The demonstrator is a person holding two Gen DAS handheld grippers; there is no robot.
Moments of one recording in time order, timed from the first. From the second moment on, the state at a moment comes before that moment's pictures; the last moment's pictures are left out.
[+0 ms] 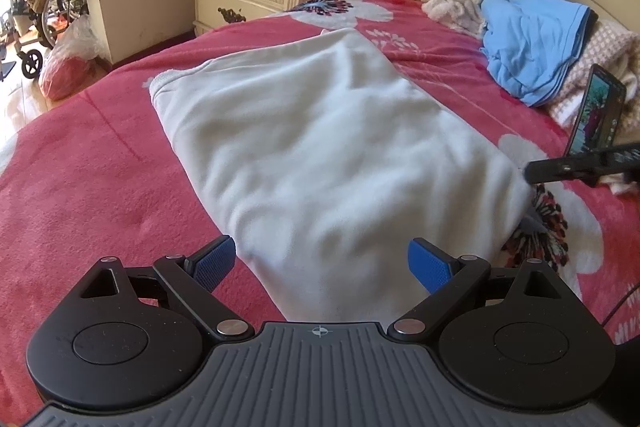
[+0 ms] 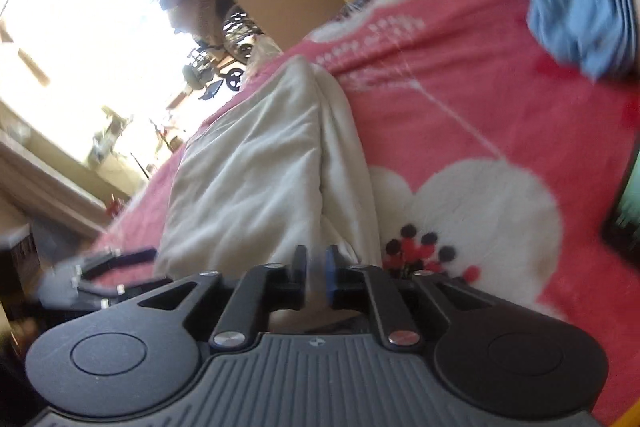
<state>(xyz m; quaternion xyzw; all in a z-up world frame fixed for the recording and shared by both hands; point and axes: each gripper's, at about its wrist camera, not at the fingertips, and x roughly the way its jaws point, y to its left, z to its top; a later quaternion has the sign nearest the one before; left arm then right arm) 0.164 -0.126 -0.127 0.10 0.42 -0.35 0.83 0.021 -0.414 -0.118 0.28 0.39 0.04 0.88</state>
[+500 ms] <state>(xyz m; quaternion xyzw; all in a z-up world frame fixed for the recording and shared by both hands) 0.165 -0.126 -0.130 0.09 0.43 -0.35 0.83 0.031 -0.369 -0.119 0.04 0.42 0.07 0.90</state>
